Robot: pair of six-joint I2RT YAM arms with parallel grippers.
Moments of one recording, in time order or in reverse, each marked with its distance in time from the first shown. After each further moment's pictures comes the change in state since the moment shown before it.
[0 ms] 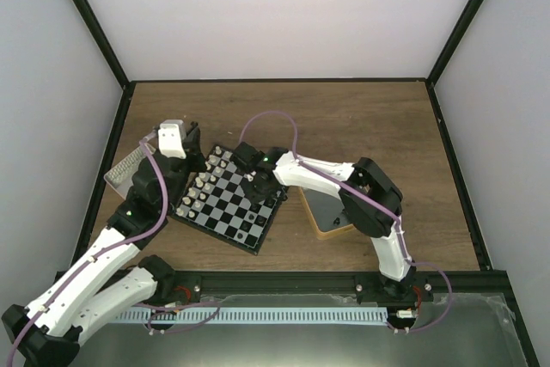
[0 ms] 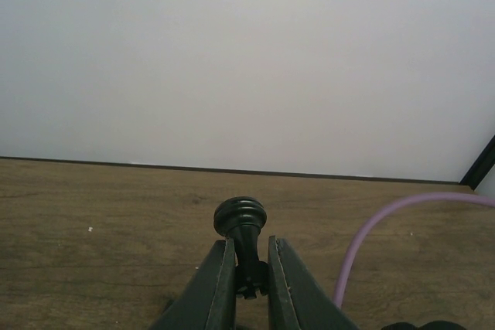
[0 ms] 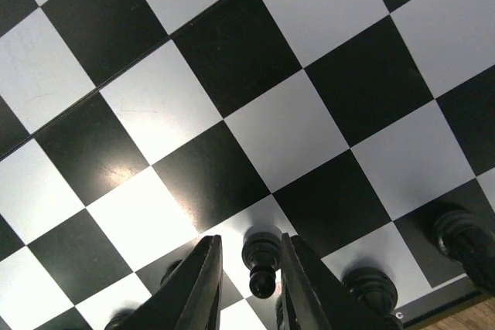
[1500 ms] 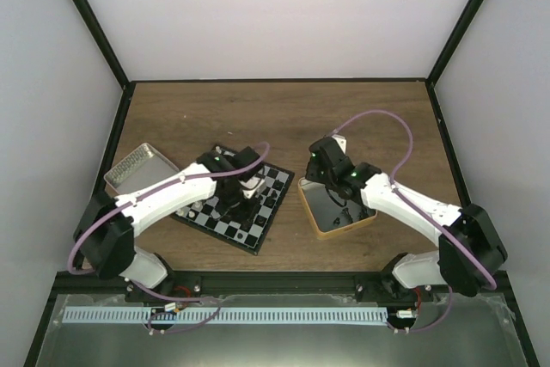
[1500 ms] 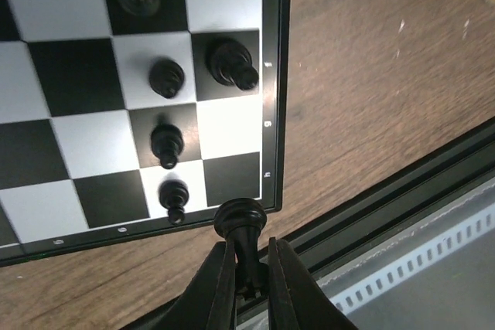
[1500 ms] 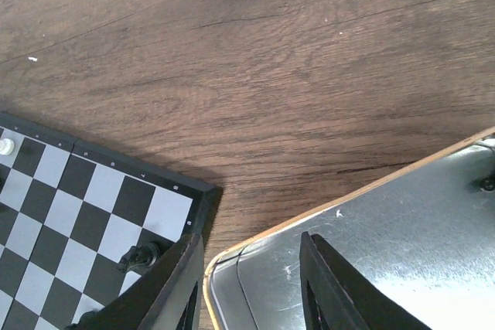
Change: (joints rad) left arm -0.180 0.734 0.386 -1.011 0.684 -0.127; right arm -0.278 -0.681 -0.650 0.399 0.219 0.421
